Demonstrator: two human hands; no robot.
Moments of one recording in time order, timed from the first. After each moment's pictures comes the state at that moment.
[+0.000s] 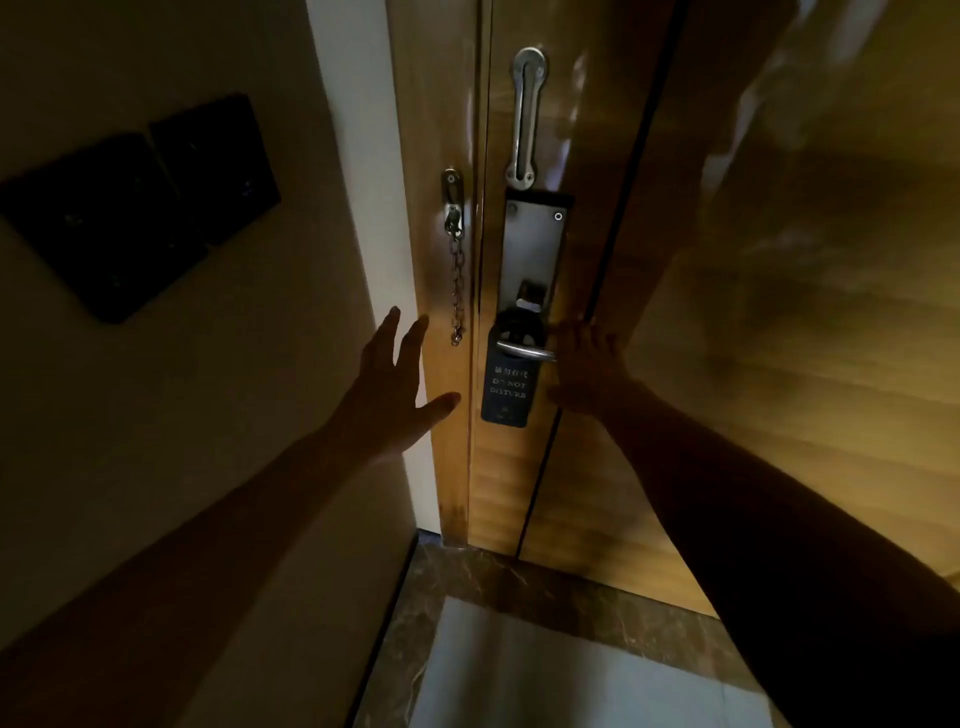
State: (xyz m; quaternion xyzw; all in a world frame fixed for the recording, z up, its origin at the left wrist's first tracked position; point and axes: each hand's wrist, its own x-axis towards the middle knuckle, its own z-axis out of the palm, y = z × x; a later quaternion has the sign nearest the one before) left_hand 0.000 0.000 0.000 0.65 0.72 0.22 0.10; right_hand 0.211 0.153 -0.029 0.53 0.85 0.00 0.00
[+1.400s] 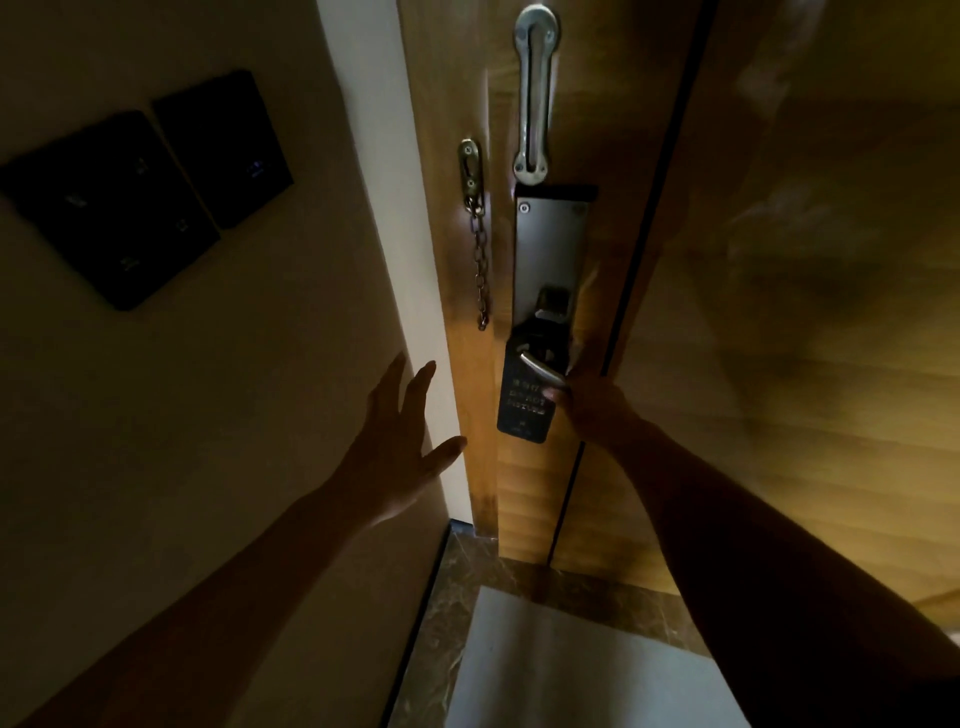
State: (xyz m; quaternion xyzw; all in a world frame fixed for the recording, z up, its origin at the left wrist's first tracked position) left_hand -0.001 -0.042 -0.043 0.62 0.74 0.20 0.13; right_hand 0.199 0.126 -0.086 0.56 0.77 -0.29 -0.09
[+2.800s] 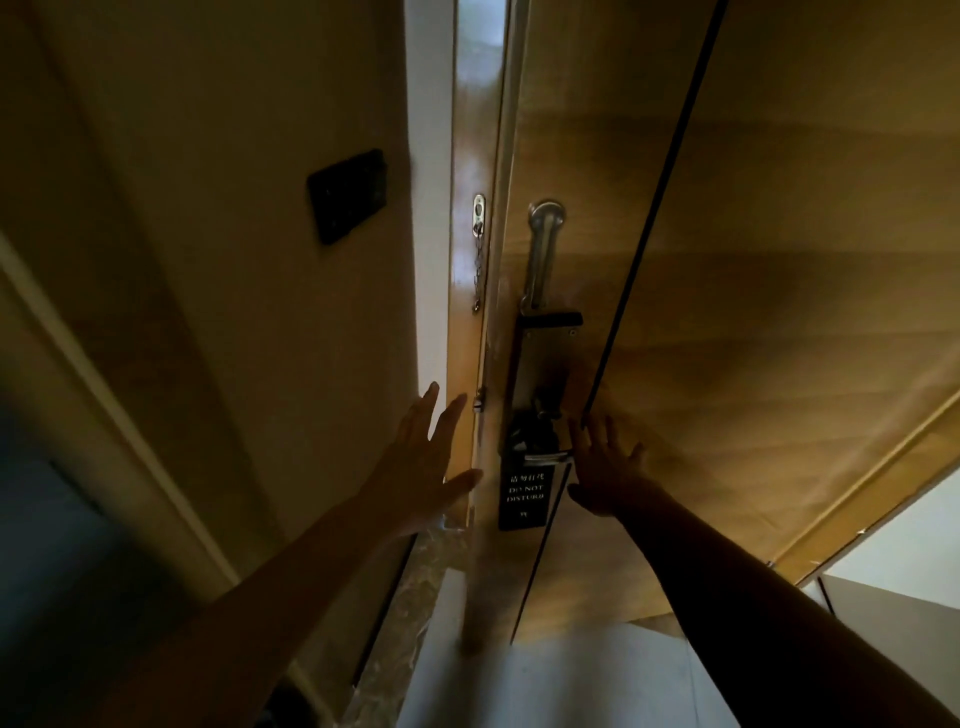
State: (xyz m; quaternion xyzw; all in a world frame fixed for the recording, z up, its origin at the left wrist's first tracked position) left_hand 0.091 -0.295 -0.003 0.70 0.66 0.24 0.10; right_hand 0.322 -0.171 -0.029 0.54 0.83 -0.03 0.10
